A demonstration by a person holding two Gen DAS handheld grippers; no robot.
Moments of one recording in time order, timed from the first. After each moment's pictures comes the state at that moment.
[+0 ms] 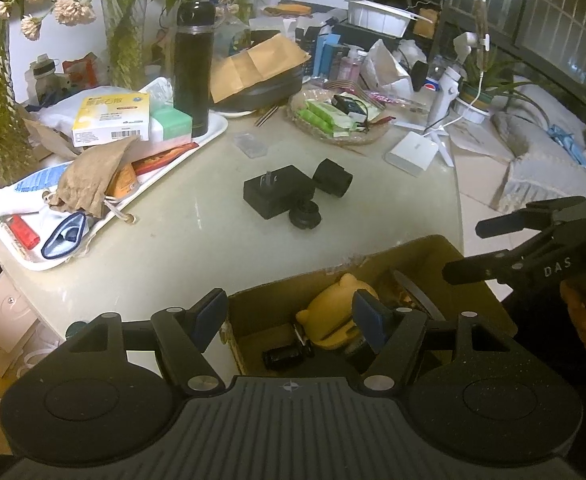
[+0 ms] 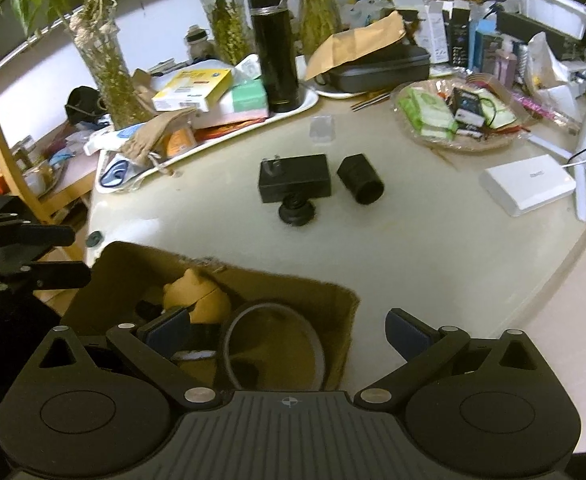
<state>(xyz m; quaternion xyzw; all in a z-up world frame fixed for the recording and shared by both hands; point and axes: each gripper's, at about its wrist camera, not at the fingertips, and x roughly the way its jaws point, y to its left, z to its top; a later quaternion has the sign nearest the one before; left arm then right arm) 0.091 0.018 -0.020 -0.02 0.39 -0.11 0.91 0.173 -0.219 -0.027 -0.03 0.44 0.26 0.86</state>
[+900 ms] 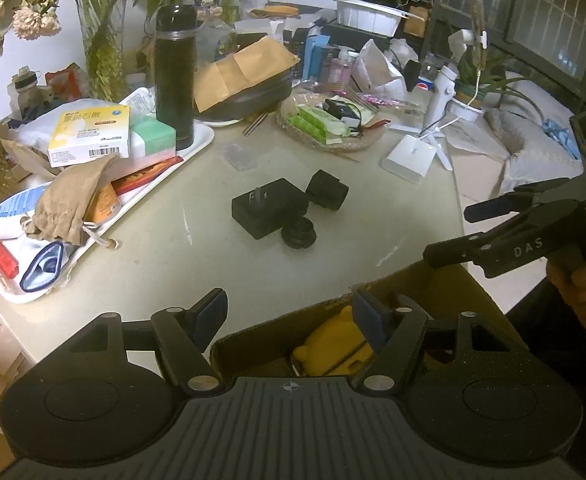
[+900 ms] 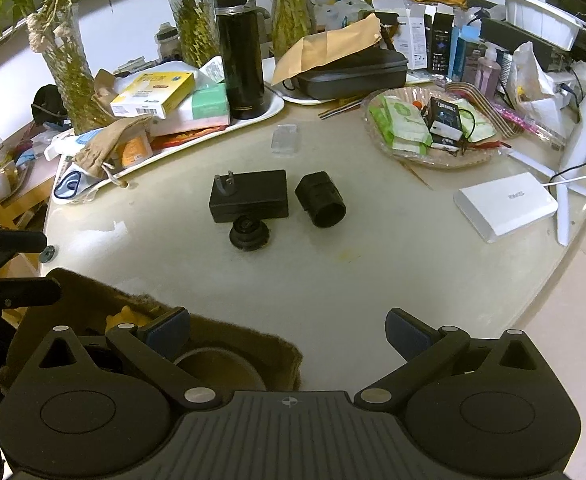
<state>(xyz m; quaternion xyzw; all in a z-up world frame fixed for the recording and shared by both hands) 0.121 0.012 -0.026 0.00 0.39 -0.13 0.91 0.218 -0.218 -0.035 -0.05 0.44 0.24 0.86</state>
